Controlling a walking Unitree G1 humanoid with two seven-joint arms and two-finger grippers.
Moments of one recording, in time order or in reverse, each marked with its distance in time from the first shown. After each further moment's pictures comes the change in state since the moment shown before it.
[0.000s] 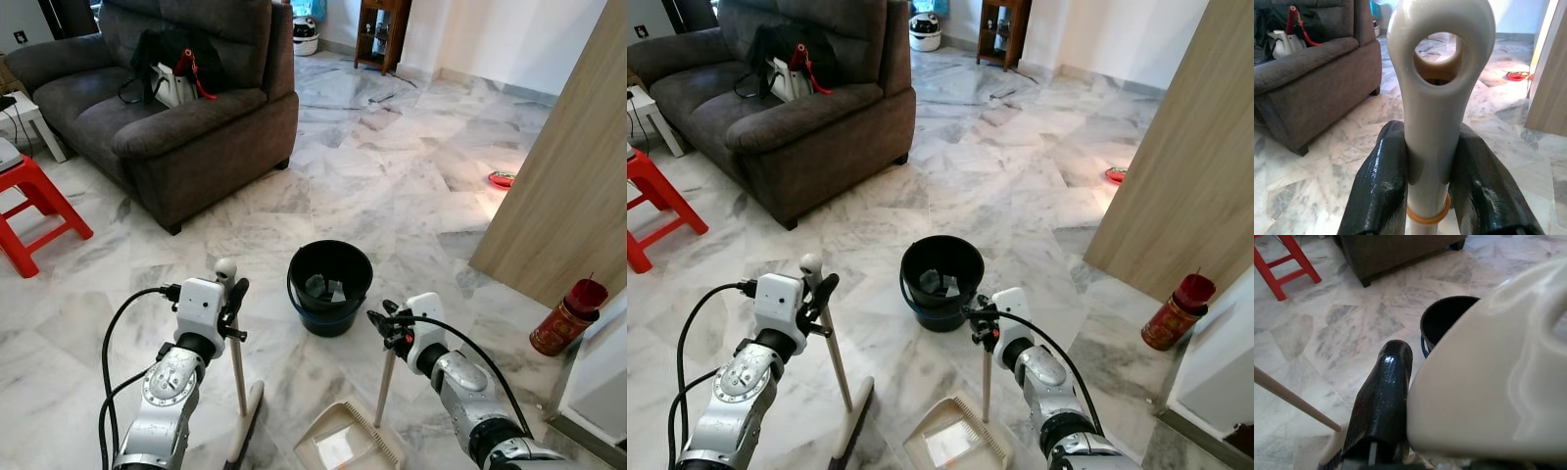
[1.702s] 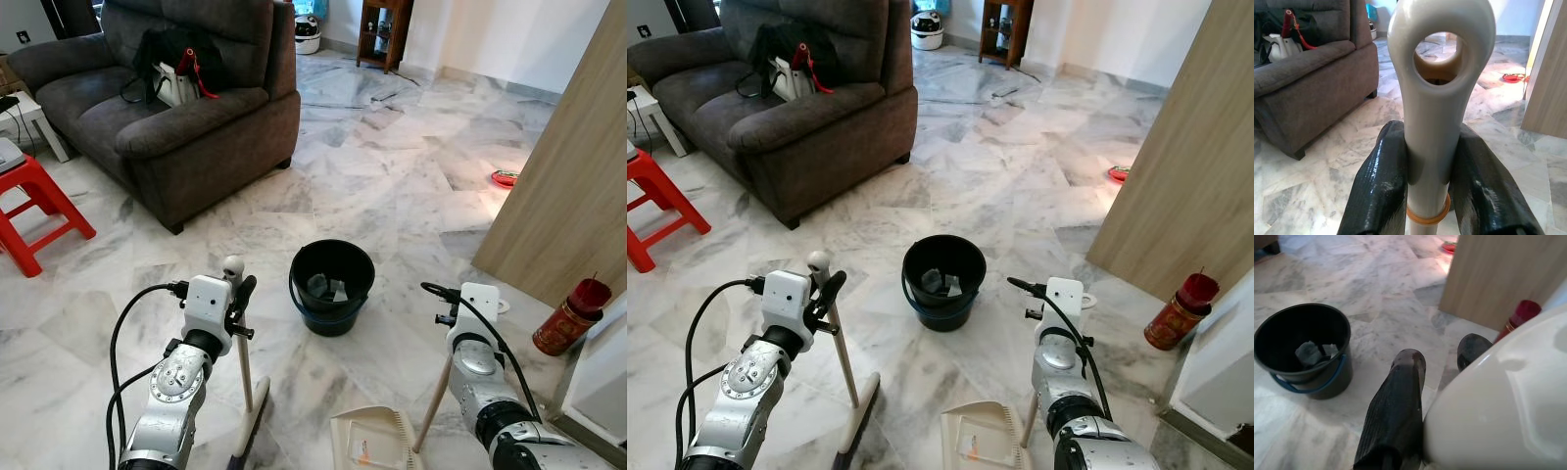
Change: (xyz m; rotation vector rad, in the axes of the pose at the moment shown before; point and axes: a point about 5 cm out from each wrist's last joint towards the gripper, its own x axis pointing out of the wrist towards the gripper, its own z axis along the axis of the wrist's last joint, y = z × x) left arm 0.004 -0.007 0.004 -0.005 -0.014 -0.019; right arm -0.014 -0.052 0.009 0.073 0.093 -0.813
